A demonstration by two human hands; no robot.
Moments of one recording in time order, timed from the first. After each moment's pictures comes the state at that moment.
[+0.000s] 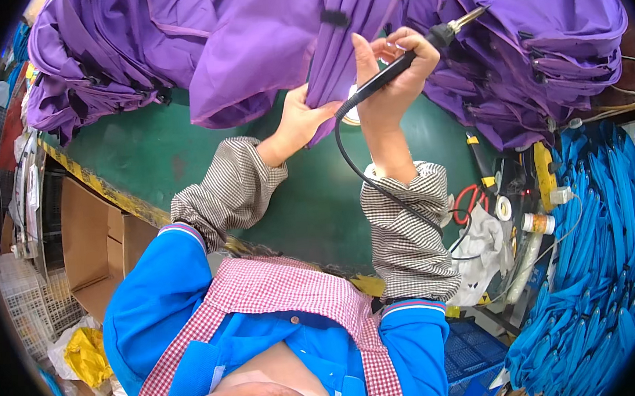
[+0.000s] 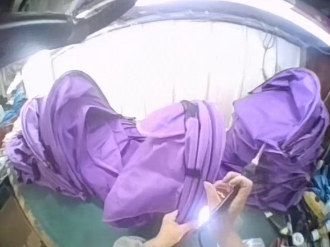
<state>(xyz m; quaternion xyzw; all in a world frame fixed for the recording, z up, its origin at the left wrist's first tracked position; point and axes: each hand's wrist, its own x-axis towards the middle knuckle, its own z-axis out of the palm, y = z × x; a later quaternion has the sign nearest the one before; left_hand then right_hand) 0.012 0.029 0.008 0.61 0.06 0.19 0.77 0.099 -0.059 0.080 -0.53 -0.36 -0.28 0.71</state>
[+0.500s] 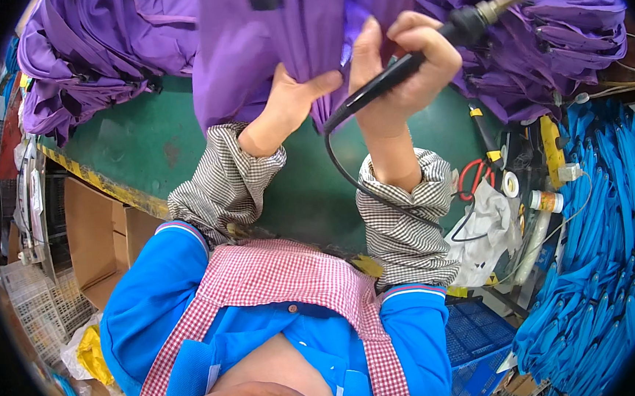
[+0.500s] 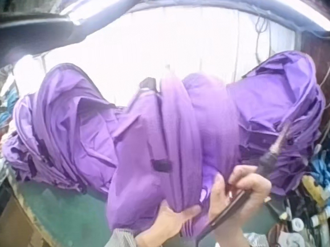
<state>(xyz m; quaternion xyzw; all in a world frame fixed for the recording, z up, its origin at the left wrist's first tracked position) 0.009 0.015 0.031 0.53 -0.01 0.18 0.83 0.072 -0.087 0.102 -0.55 -0.38 -0.42 0.61</state>
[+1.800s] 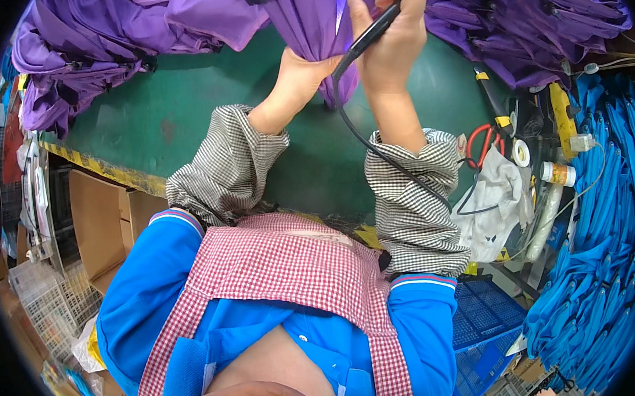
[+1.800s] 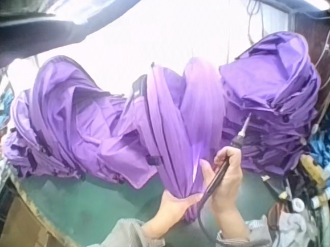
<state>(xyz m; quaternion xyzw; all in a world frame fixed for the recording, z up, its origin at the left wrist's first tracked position) 0.001 -0.017 0.004 0.57 0.09 0.18 0.80 0.077 -0.111 0.057 -0.71 -0.28 -0.32 0.56</state>
